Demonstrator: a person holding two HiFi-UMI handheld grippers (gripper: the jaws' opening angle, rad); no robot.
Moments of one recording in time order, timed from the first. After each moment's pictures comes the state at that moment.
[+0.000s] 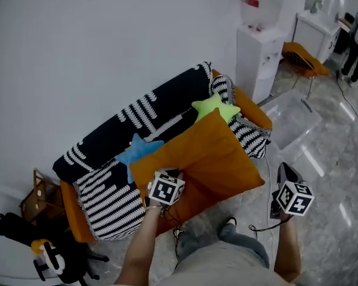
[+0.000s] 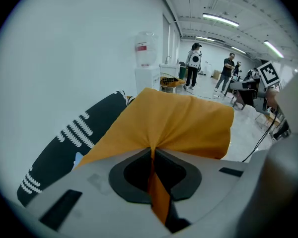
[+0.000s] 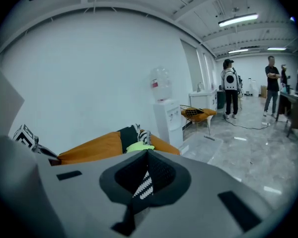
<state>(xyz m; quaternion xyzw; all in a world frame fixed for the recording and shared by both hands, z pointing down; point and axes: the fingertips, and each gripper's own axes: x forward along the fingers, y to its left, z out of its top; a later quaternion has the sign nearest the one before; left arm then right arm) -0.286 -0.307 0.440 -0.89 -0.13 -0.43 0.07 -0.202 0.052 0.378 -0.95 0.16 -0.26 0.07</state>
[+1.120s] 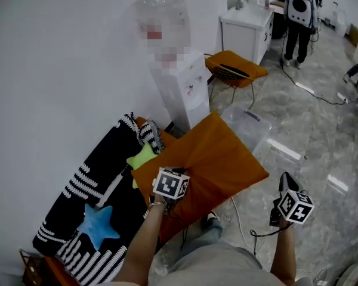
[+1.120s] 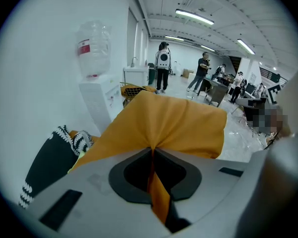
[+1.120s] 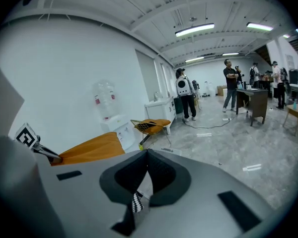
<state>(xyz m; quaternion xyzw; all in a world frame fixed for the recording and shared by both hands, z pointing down) 0.043 0.001 0.419 -0.85 -0.30 -0.41 0.11 -0.054 0.356 0.374 -0.96 -0.06 -0.23 0.14</state>
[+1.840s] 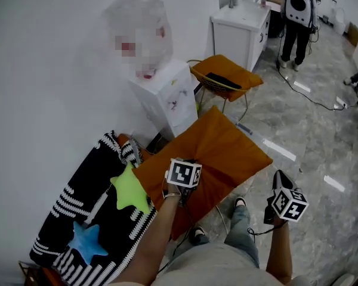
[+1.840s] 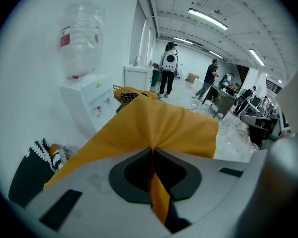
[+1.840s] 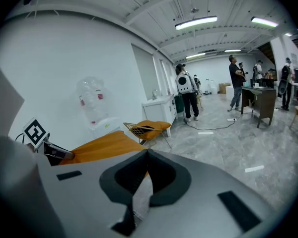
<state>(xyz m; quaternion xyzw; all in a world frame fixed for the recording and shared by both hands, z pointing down) 0.230 0.144 0.424 -0.85 -0.29 -0.43 0.07 0.115 0.435 0.383 -0.96 -0.05 -0.24 0.15</state>
